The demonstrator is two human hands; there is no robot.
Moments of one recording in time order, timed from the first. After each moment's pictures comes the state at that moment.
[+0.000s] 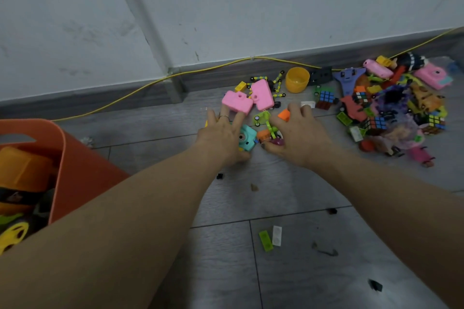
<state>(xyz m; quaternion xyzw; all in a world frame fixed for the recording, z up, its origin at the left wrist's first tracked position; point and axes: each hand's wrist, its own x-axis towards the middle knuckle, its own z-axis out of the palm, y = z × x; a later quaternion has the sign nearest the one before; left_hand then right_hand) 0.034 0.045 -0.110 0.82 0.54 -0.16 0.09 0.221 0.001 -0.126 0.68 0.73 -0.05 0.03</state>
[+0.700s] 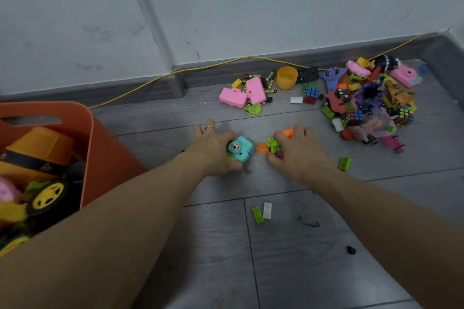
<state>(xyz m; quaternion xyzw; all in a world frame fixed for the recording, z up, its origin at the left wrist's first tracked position) 0.003 -0.010 -0.084 0.80 0.55 -0.14 0.21 0.214 -0.068 -0.120 0.72 0.68 -0.09 0.05</state>
